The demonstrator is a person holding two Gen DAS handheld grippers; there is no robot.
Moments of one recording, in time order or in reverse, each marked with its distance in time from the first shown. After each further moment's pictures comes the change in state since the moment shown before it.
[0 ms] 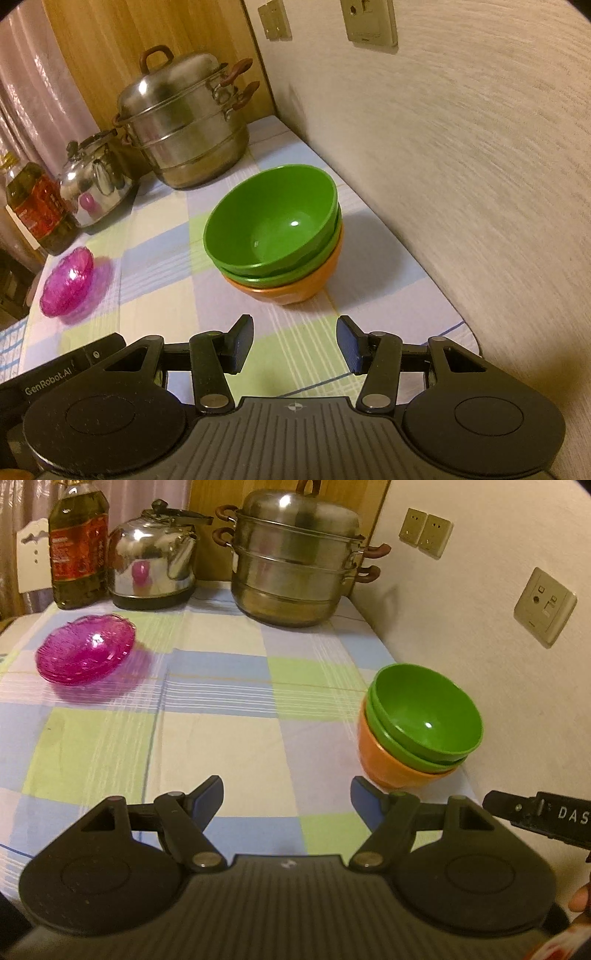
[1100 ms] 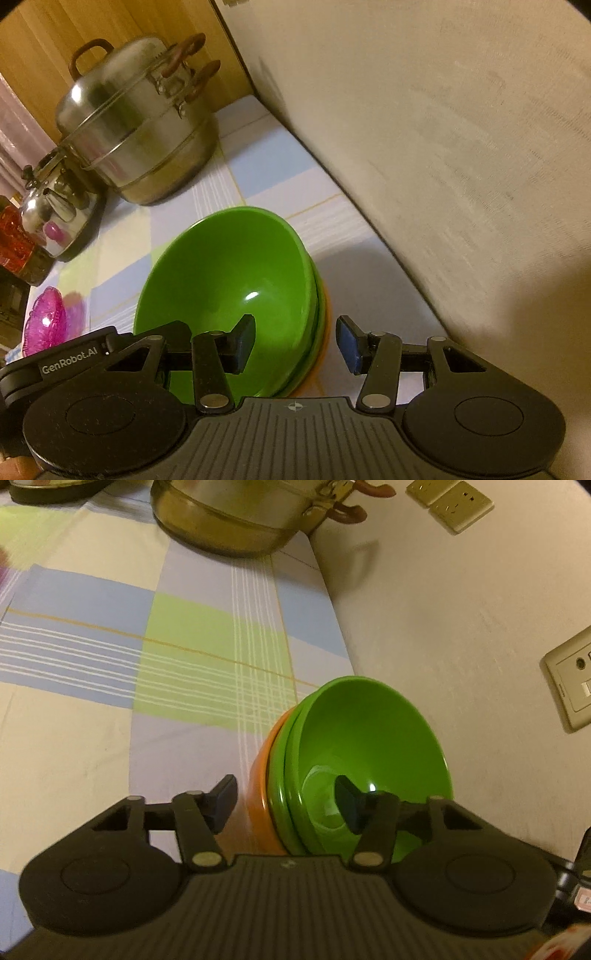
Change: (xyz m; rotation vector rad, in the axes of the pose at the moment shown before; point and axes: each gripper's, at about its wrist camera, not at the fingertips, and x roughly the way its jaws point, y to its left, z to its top) left arm 0.164 -0.047 0.068 -0.218 0.256 -0.289; right arm 0.120 -0.046 0.086 0.077 0.144 0.033
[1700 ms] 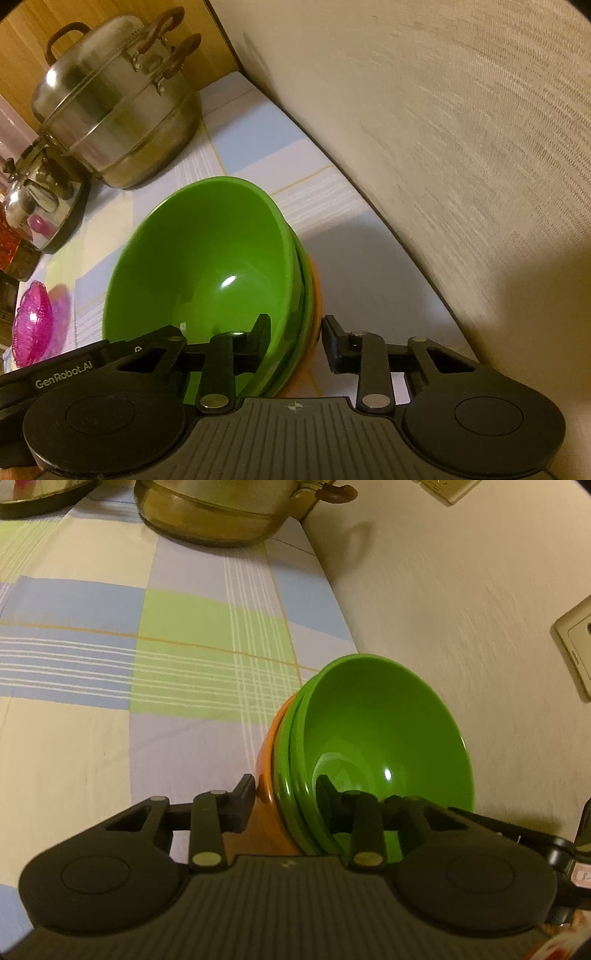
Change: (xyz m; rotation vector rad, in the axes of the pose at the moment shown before) left arm 0.009 -0.008 -0.004 0.077 0.026 0.045; right arm 0.026 -0.006 -0.002 0.023 0.055 -0.029
